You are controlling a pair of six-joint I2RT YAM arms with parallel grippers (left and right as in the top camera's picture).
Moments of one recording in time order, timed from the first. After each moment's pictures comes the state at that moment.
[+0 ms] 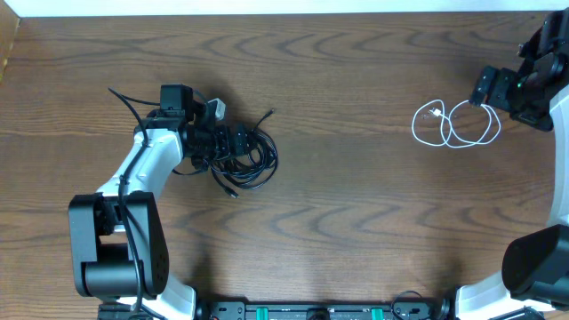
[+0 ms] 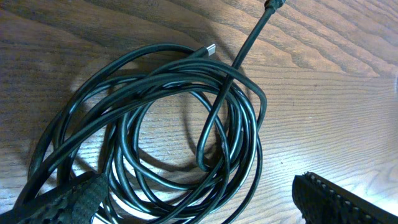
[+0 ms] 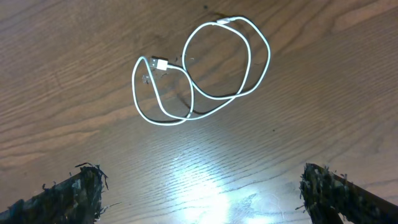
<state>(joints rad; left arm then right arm) 0.02 1.75 1.07 -0.61 0.53 -0.17 -0.22 1.73 1.73 -1.23 -0.03 0.21</state>
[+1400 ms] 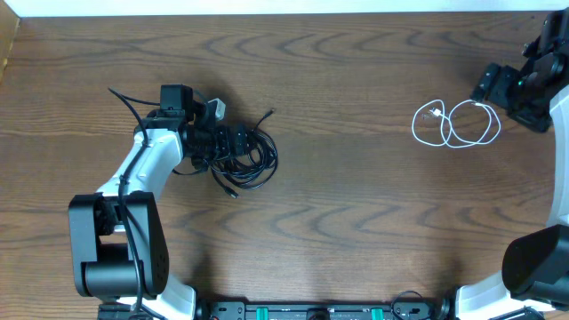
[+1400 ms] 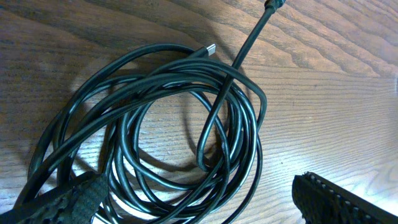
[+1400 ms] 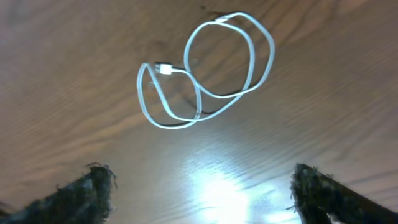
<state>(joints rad) 0.02 1.75 1.07 -0.61 0.53 -0.17 -0.22 1.73 1.73 -1.22 -0.04 0.33</state>
